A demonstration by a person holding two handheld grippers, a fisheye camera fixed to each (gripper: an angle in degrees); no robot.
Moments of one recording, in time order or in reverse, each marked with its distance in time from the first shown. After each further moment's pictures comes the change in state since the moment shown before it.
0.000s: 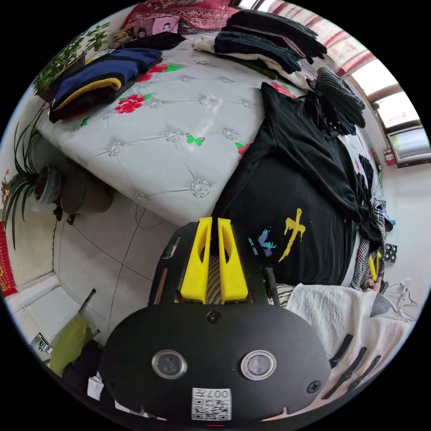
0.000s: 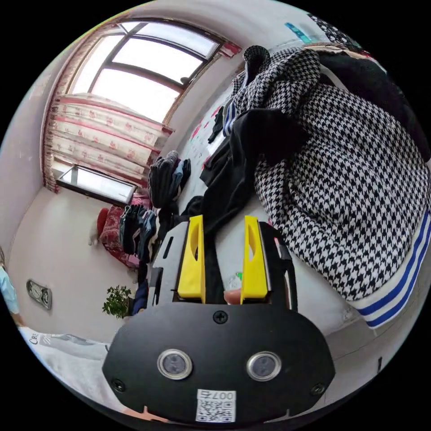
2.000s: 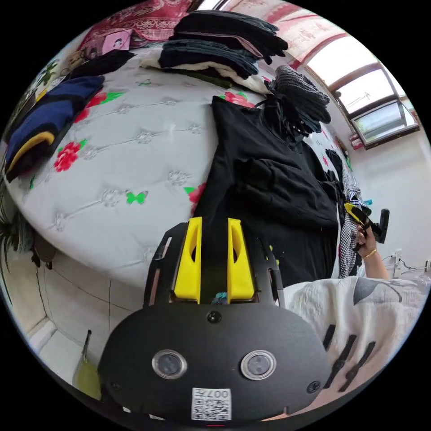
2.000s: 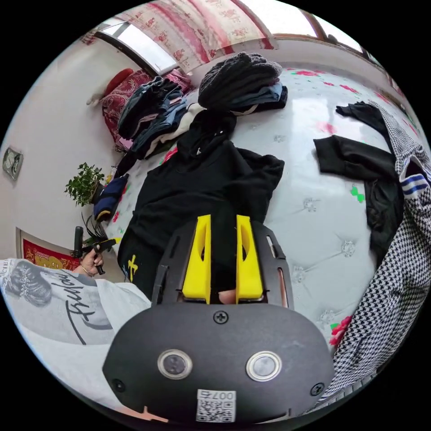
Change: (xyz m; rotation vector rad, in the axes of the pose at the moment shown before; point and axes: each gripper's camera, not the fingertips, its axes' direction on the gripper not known) left arm 0.010 -0.022 0.009 0.041 0.137 0.151; right arm -0.214 0.208 0.250 -0.641 0.097 -0.660
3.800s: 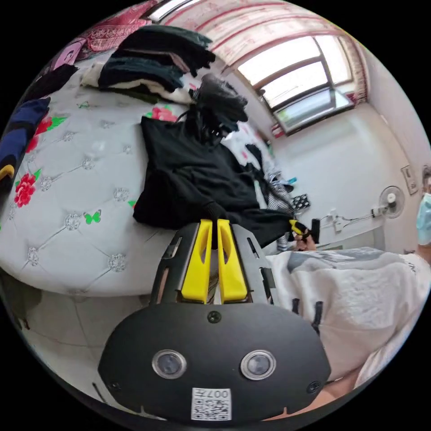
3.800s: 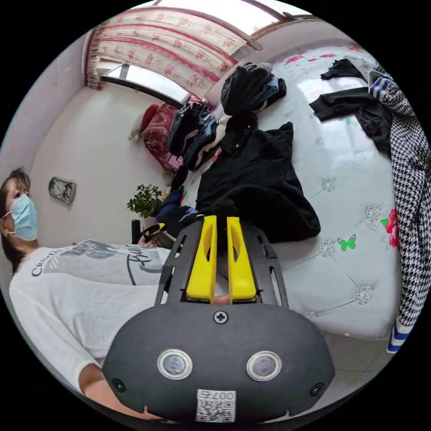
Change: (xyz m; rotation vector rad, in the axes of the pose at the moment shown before) left arm -0.030 -0.056 -0.117 0.155 0.620 0.260; right arm 0.089 0.130 -0.197 0.238 -0.438 0.114
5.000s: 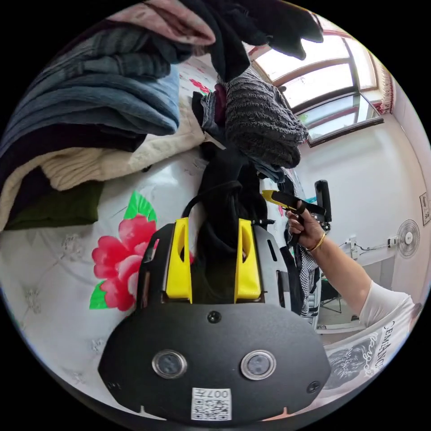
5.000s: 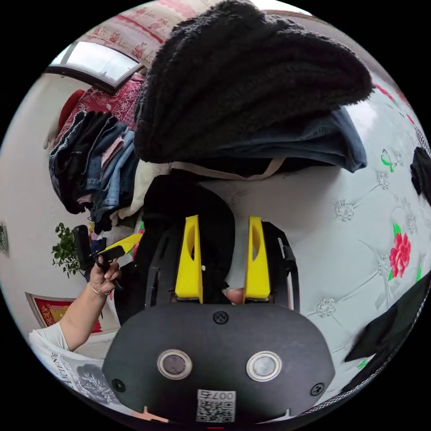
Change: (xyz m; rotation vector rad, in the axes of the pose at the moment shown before) left arm -0.194 -0.398 0.392 -0.241 -0.086 0.012; right arm 0.167 -0.440 0.361 -0.297 0.437 0.033
